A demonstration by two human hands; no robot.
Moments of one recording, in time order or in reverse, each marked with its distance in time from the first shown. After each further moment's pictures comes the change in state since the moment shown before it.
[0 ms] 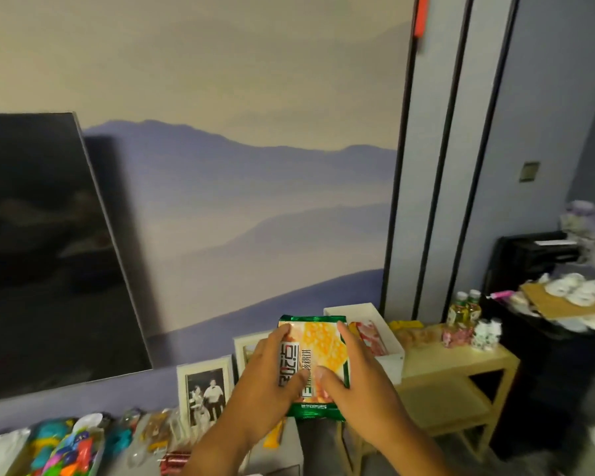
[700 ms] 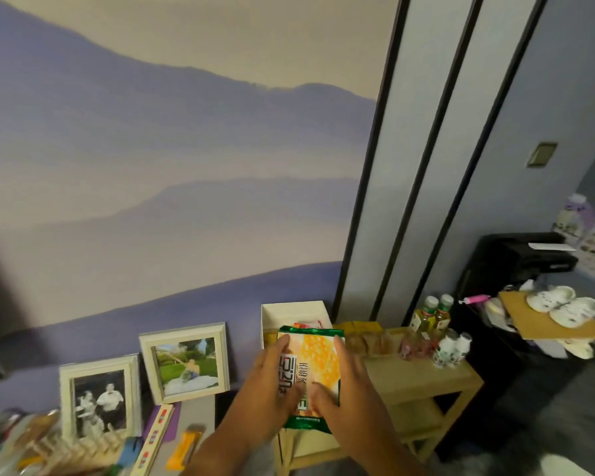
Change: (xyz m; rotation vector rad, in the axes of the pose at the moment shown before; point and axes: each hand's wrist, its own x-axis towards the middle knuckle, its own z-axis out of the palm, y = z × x) left_hand 0.218 -0.022 0.225 -0.049 -0.139 -0.119; right_hand 0.174 0.228 -0.068 -0.187 -0.073 0.152
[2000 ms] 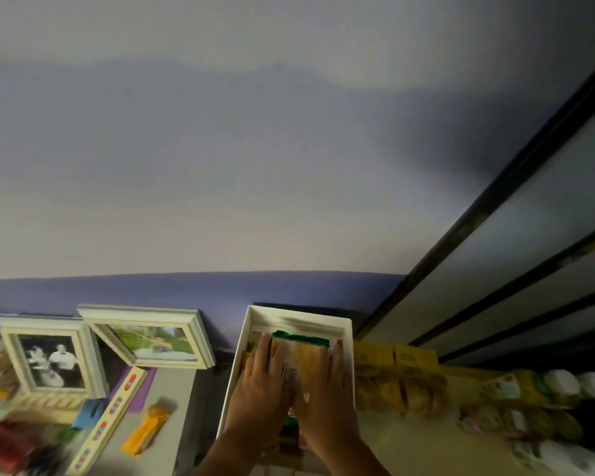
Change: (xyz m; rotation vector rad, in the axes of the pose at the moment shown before) left_hand 0.273 -0.159 0.132 0.677 0.019 -0.303; right_hand 0.298 0.170 0.157 -0.246 -0.340 0.011
